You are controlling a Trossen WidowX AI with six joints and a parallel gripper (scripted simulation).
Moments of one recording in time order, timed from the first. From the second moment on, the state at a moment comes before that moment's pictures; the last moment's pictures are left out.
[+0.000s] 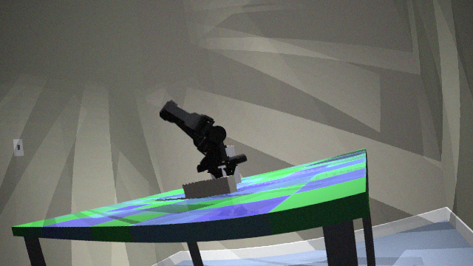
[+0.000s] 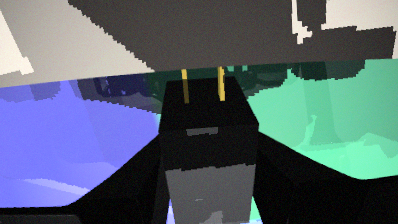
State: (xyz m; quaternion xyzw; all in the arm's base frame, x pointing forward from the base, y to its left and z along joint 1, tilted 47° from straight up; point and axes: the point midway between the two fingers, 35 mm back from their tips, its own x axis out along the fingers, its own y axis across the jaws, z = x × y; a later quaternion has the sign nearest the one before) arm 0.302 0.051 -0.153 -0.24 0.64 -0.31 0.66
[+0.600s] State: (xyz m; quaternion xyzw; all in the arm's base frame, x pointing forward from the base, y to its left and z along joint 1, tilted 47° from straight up) arm 0.306 0.051 -0.153 -0.24 0.64 -0.31 0.66
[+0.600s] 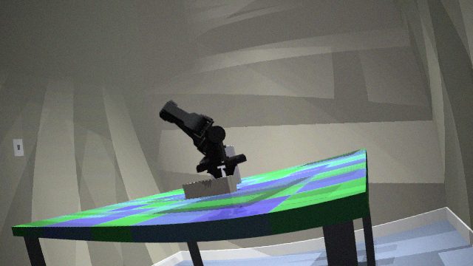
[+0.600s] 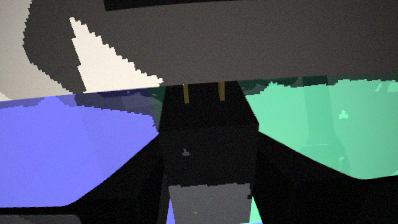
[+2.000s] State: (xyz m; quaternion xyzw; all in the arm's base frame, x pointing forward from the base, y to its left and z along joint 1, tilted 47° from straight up) arm 0.316 0.050 -0.151 -0.24 0.65 -0.31 0.66
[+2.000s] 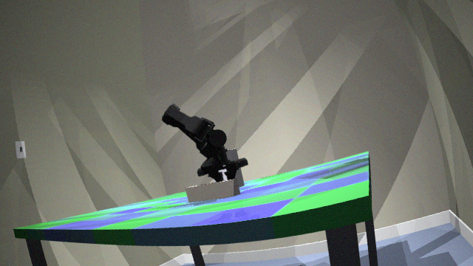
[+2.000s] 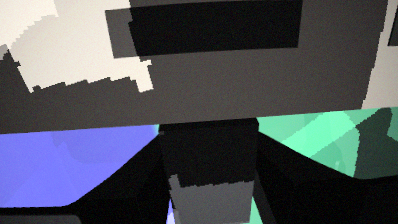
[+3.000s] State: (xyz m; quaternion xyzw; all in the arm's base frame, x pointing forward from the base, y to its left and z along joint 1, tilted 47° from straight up) arm 0.321 0.050 -0.150 -0.25 0.65 -0.30 0.65
